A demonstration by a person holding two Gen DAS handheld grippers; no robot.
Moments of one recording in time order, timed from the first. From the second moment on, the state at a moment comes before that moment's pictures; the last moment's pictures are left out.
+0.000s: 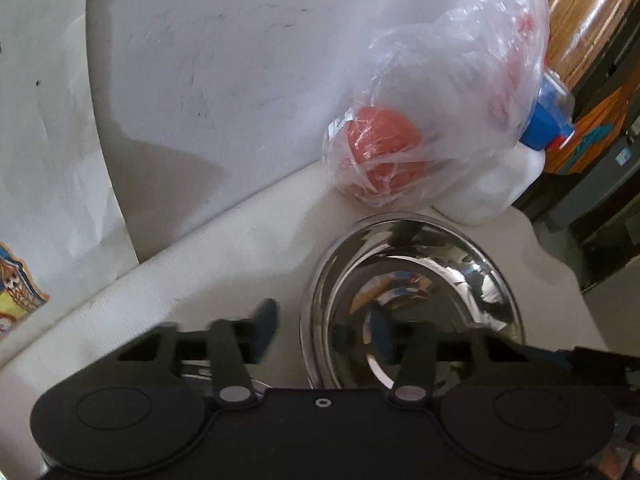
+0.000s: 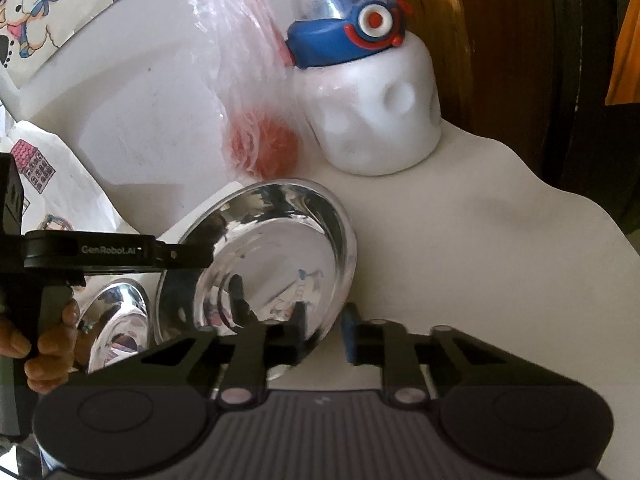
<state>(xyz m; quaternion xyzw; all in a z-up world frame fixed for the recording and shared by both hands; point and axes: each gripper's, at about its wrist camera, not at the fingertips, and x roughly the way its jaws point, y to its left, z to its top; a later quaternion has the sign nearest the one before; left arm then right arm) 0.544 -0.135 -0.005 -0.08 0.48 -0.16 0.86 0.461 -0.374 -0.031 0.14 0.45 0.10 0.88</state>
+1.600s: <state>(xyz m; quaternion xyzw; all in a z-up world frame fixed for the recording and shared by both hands) 0.436 -0.022 0.026 -0.03 0.46 -0.07 0.88 0.396 -0.190 -0.001 -0.05 0.47 0.11 0.87</state>
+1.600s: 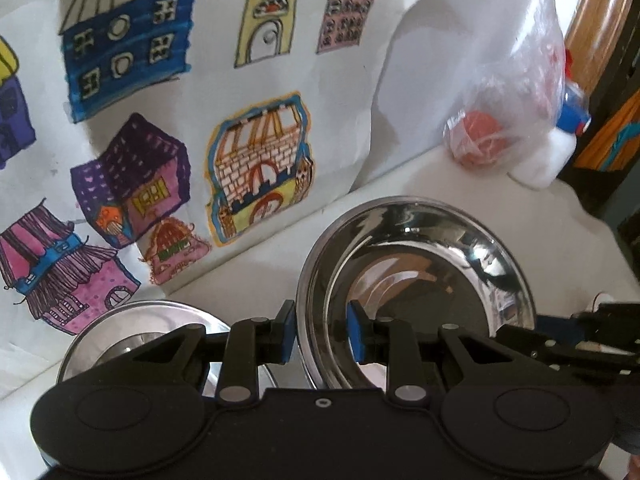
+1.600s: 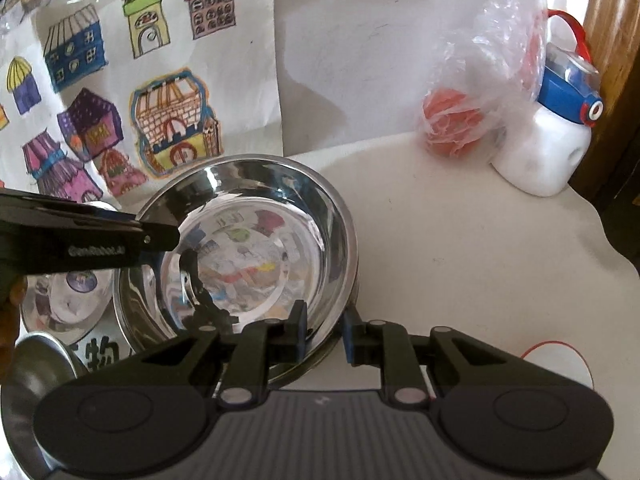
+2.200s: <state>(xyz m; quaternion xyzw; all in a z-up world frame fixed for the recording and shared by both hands) 0.437 -0.038 0.007 0.01 0.48 -0.06 0.88 0.396 -0.173 -0.005 -0.11 0.47 0.10 0.87</state>
